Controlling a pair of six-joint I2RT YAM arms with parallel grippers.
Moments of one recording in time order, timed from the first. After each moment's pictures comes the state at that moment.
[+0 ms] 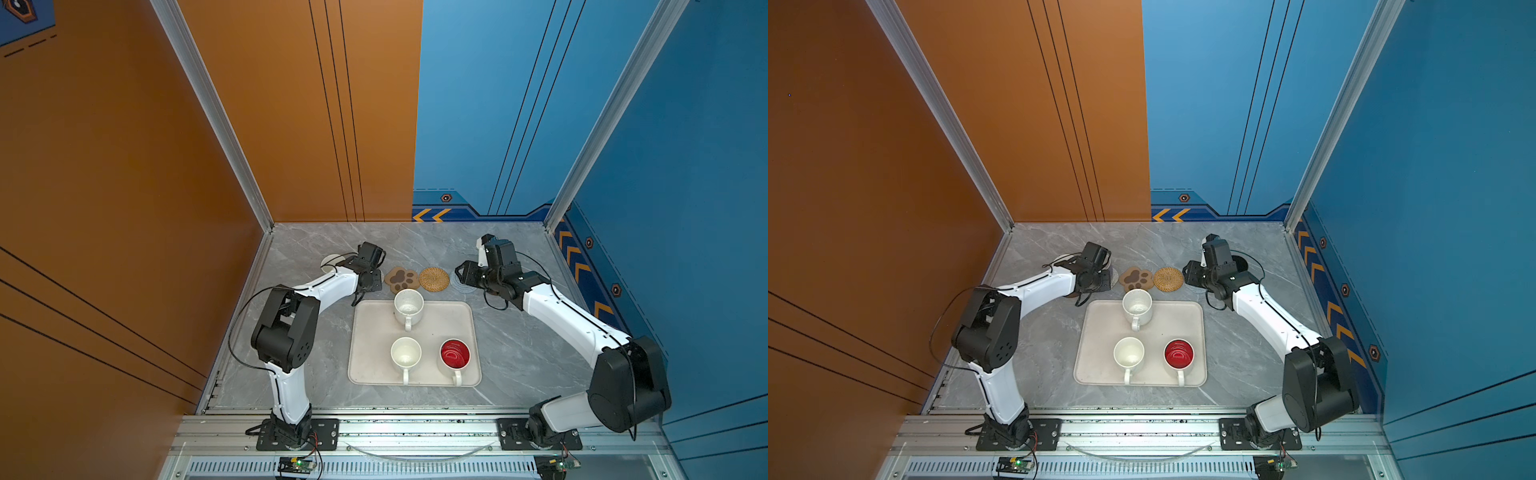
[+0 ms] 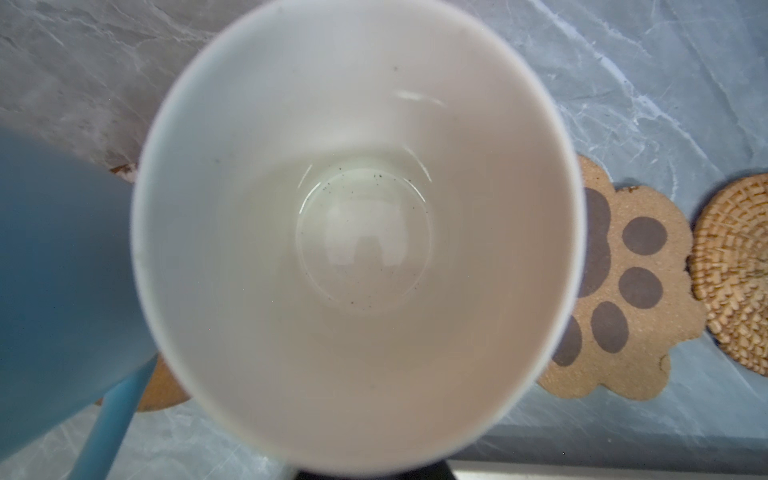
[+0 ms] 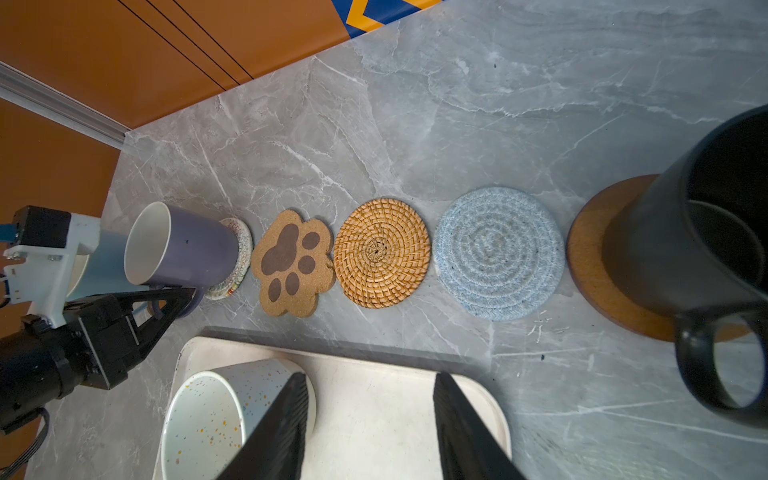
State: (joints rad) left arm -0.41 1.88 1.29 -0.45 -0.20 -0.46; right arm 0.34 1.45 1.07 -0.35 -0.09 0.50
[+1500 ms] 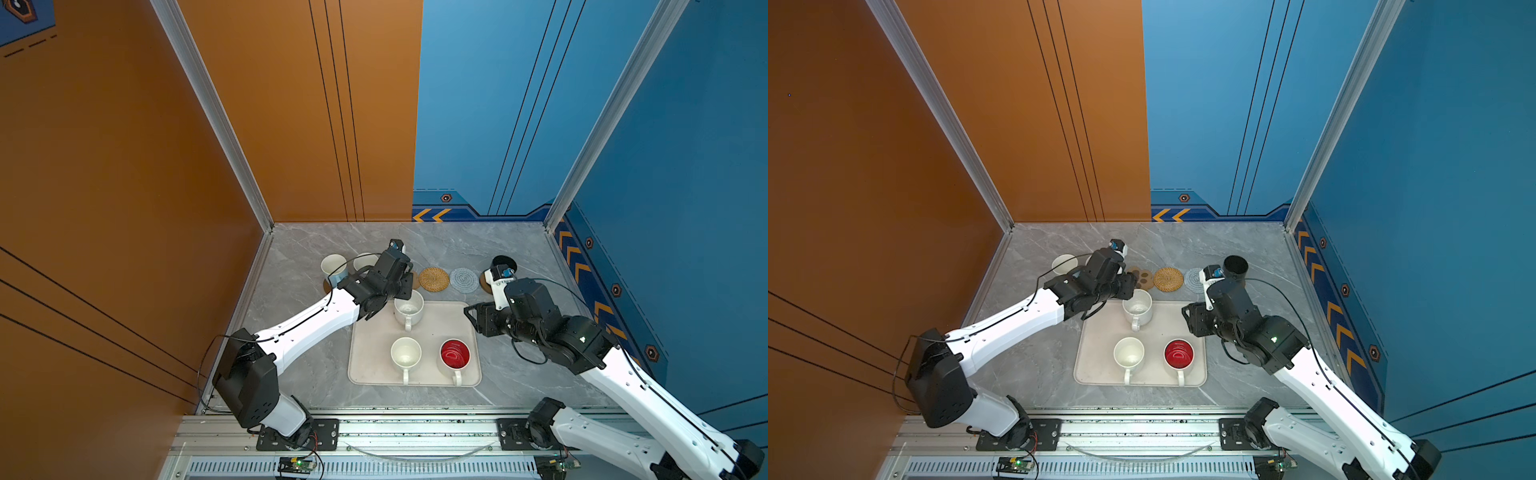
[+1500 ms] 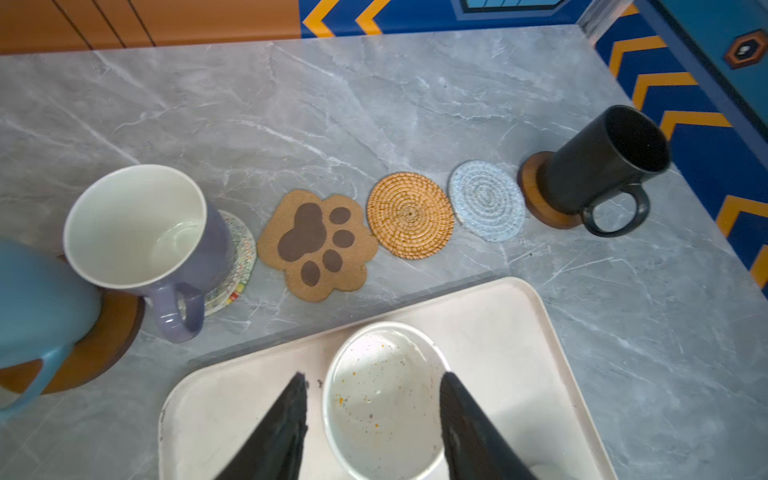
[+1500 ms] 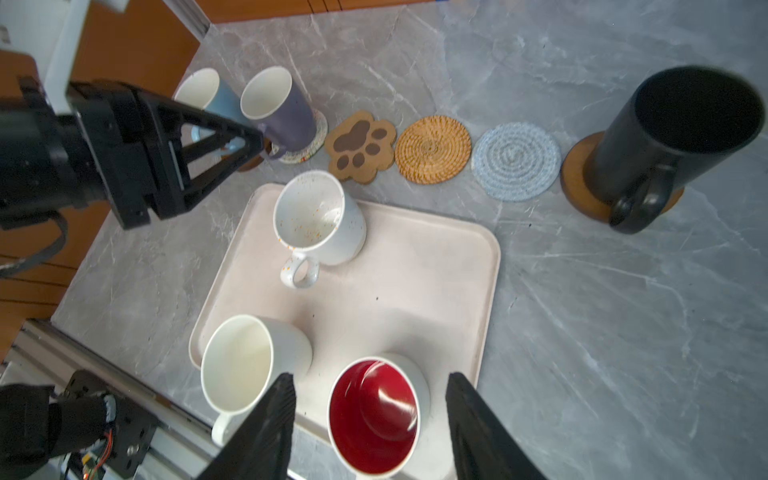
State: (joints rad) left arm -0.75 1.50 1.21 -0.41 -0.21 -0.43; right arm 0.73 0.89 1.01 -0.88 0.09 0.49
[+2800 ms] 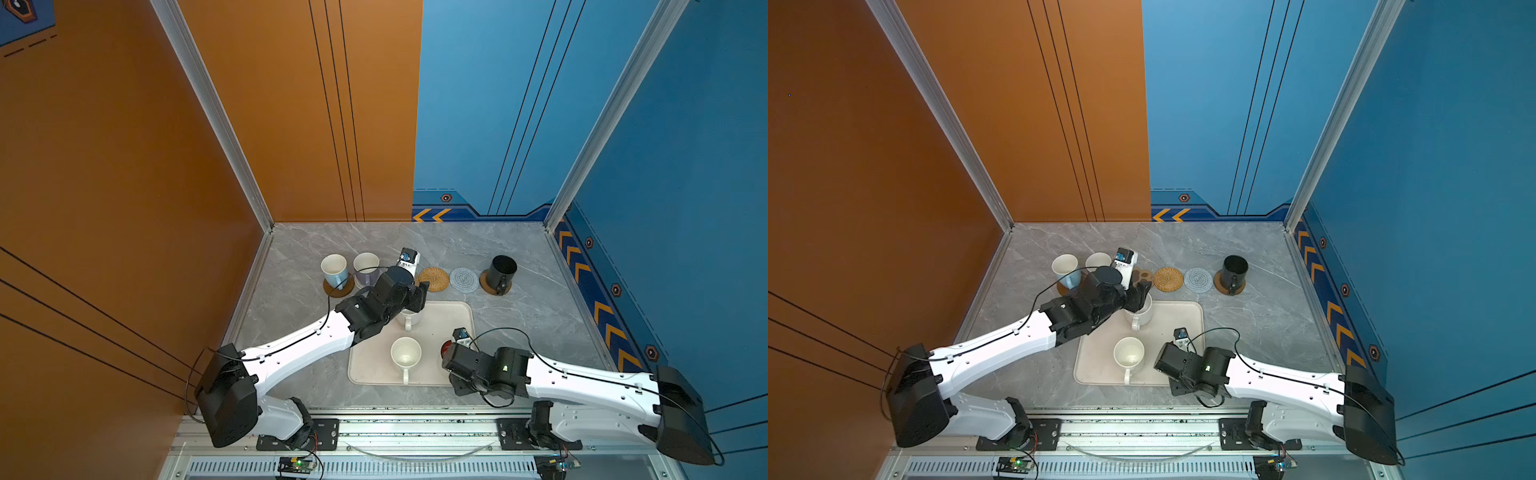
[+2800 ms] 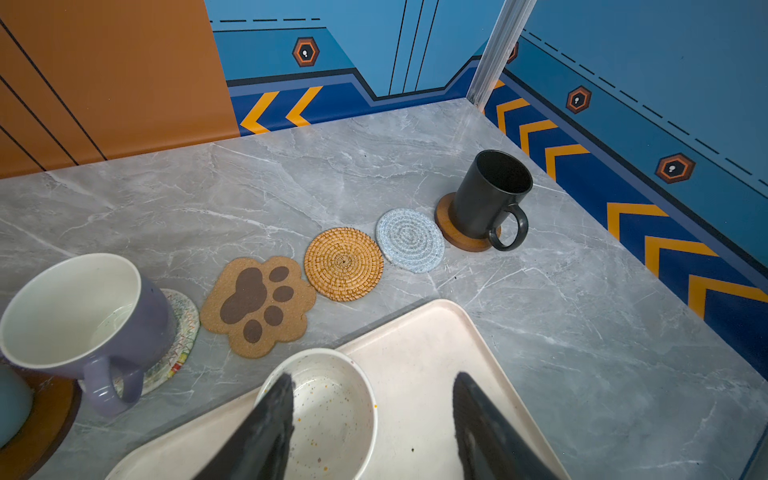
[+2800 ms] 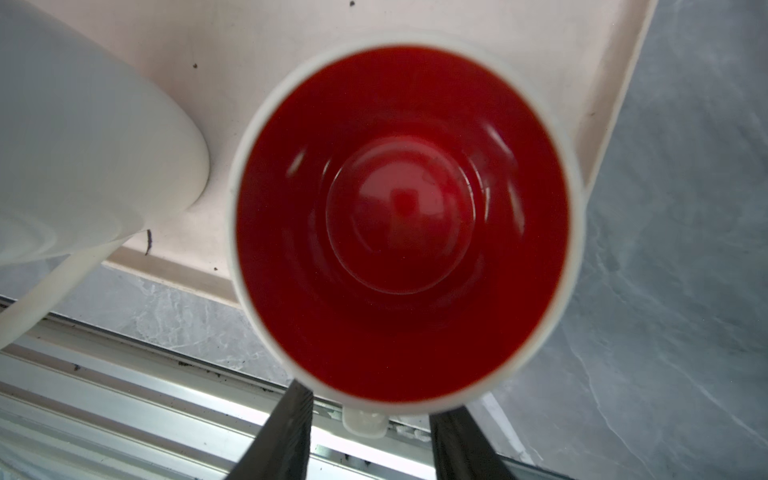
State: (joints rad) left arm -0.87 1.39 1.07 -0.16 -0.26 -0.34; right arm 1.17 1.15 0.71 -0.84 0.20 0.92
